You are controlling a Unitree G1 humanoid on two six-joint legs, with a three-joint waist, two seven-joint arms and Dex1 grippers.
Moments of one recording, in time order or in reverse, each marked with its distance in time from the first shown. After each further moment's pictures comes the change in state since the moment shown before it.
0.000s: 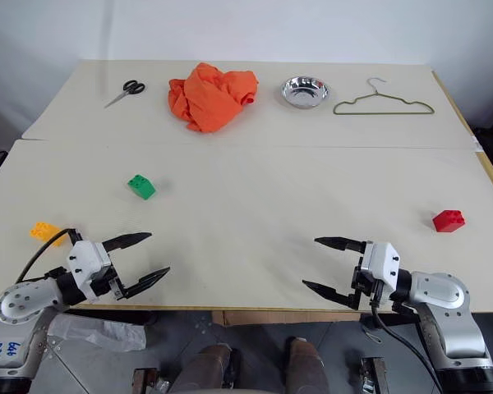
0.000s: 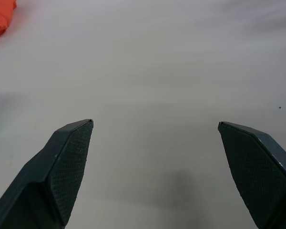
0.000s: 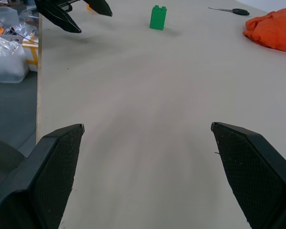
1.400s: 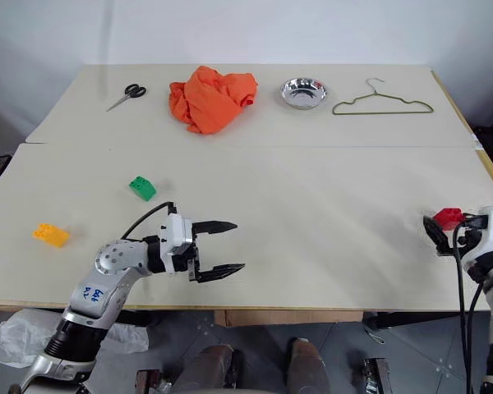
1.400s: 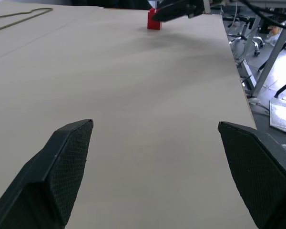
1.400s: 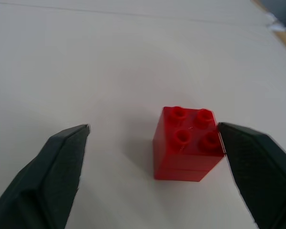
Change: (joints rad) left arm -0.367 -0.178 -0.383 -0.015 -0.006 0.240 -0.061; right arm -0.217 -0.097 -0.398 0.491 -0.053 0.401 -0.620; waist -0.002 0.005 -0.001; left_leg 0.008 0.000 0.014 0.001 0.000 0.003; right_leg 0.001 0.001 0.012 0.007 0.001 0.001
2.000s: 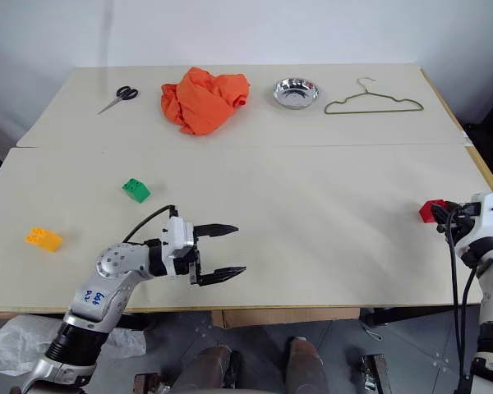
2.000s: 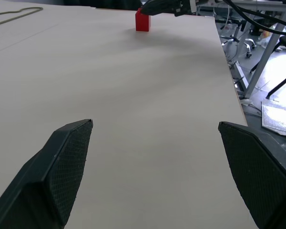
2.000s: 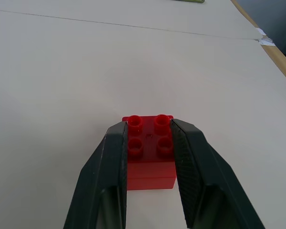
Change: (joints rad) left arm 0.013 0.005 0.006 -0.004 0.001 0.007 0.006; right arm -0.076 0.017 0.036 0.082 -0.044 -0.114 0.039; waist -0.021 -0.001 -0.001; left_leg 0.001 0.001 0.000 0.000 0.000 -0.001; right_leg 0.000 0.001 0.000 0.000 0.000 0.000
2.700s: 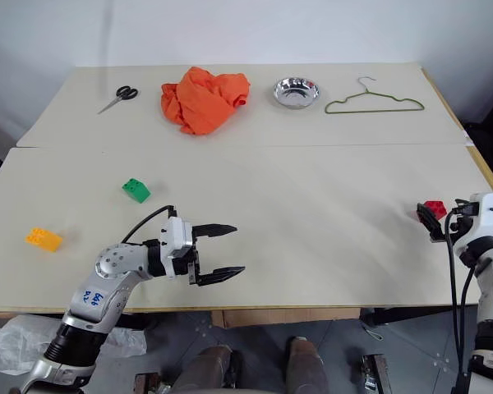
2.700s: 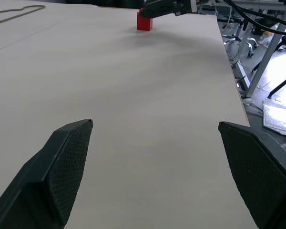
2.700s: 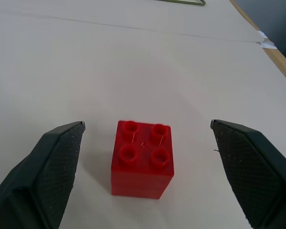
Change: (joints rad) left arm 0.005 0.000 0.001 -0.002 0.000 0.000 -0.001; right arm -0.044 0.004 0.000 0.057 -0.015 -0.016 0.005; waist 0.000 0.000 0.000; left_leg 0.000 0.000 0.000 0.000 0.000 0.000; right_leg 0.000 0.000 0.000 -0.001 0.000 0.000
